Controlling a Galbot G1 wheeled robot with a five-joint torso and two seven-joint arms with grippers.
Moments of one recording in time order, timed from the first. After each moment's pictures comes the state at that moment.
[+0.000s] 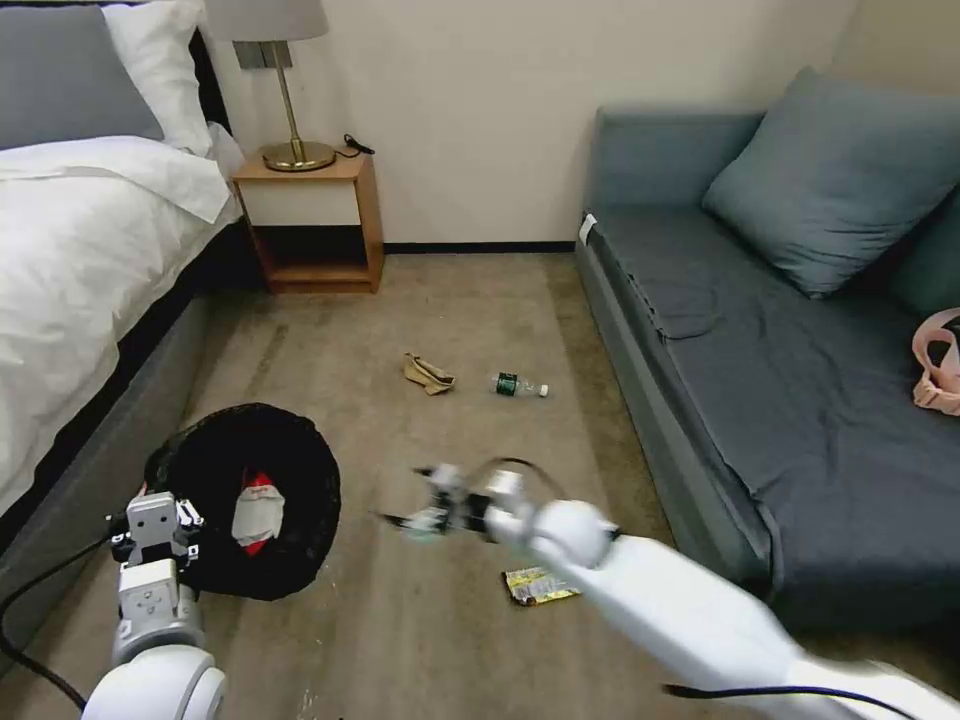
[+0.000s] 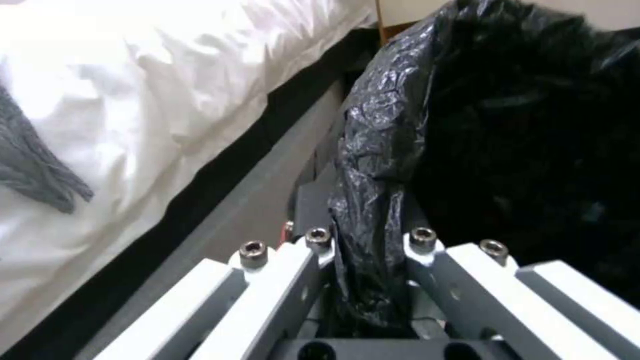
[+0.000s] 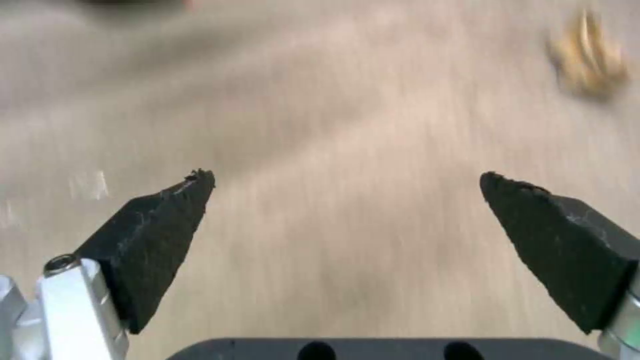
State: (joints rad) left arm 1.65 -1.27 -0.69 -2.19 -0.13 0.28 -0.49; right arm -0.70 0.96 -0.47 1.50 0.51 -0.14 -0.28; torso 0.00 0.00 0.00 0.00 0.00
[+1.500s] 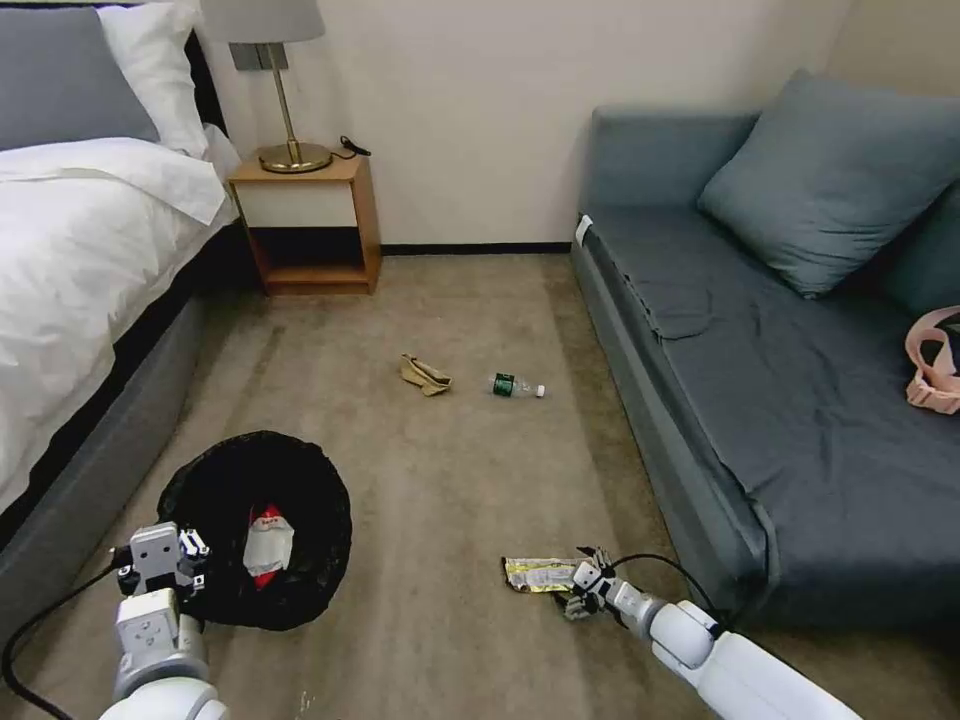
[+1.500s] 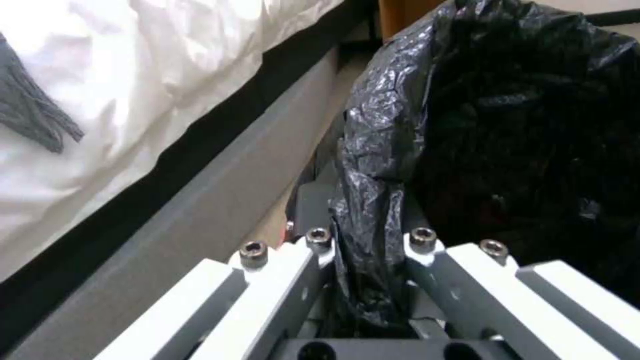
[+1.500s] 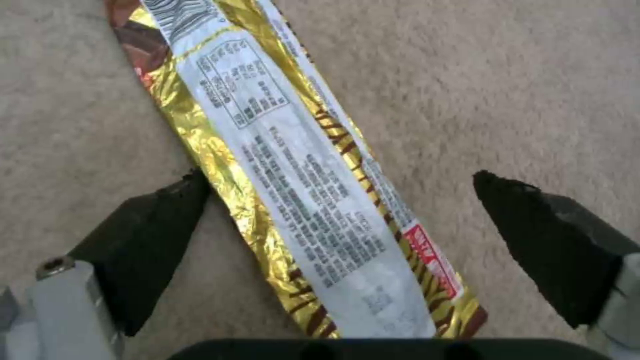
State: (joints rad) left arm 1.72 -1.30 -0.69 -2.20 -0.19 0.27 -0.49; right arm -0.87 1.03 -0.30 1.01 0.06 0.05 -0.15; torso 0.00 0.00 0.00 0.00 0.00
